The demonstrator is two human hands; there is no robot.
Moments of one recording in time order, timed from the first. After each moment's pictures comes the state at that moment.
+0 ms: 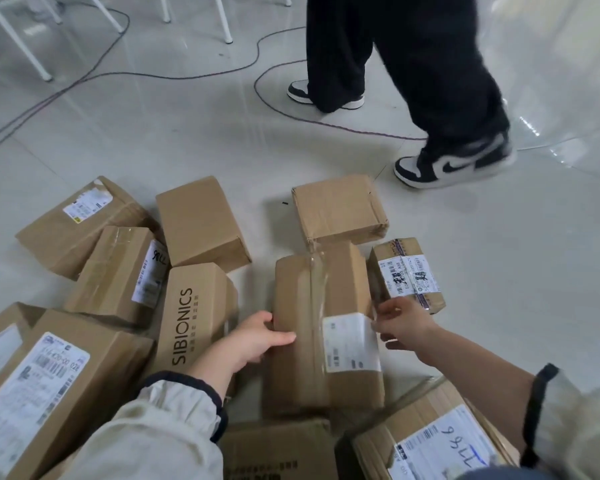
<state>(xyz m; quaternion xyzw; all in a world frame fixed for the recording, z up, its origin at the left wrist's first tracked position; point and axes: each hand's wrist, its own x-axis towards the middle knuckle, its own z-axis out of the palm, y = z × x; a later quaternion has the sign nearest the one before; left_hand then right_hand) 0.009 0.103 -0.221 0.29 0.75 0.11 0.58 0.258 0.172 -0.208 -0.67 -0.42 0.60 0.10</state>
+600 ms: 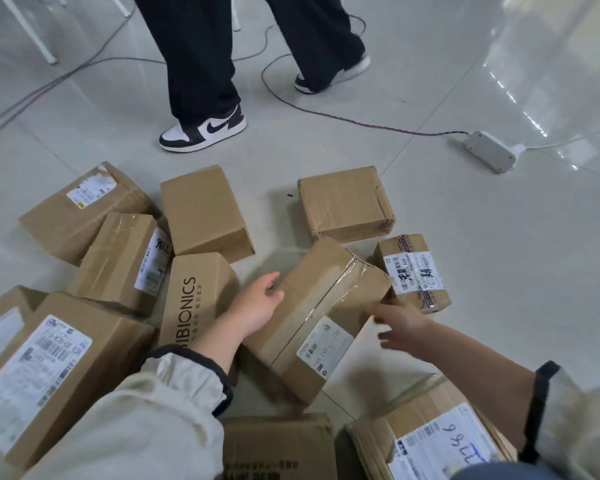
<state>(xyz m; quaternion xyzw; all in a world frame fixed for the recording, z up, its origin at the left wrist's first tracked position) 0.001 0.126 -0.209 0.42 0.78 0.14 0.44 0.248 0.173 -0.210 -0.65 -0.36 0.66 0.07</state>
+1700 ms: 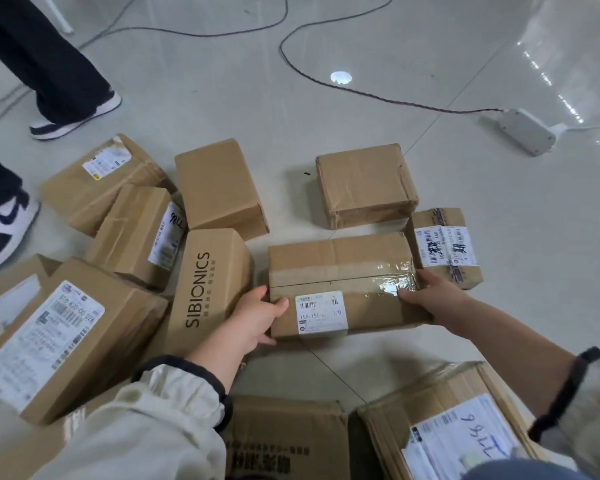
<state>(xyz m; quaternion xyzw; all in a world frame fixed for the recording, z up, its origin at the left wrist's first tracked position) 0.007 0.085 -0.223 0.12 0.77 0.28 0.56 0.272 0.195 -0.233 -0.67 -0.44 0.59 0.06</state>
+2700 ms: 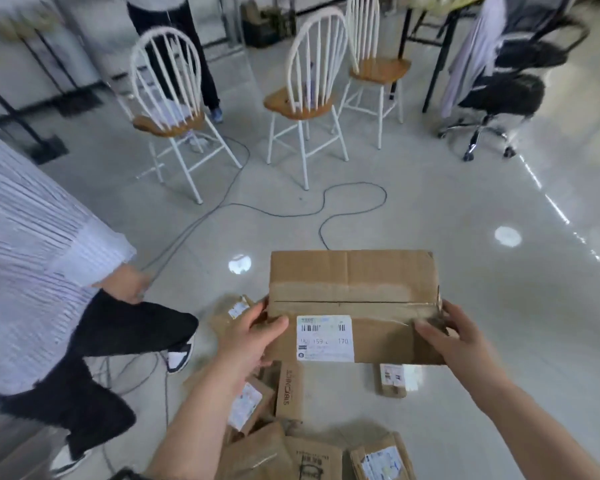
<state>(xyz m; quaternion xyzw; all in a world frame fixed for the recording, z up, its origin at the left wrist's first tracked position) -0.024 0.034 0.533 0.21 0.72 0.44 0.50 0.253 0.146 0.517 -0.61 -0.53 0.53 0.26</state>
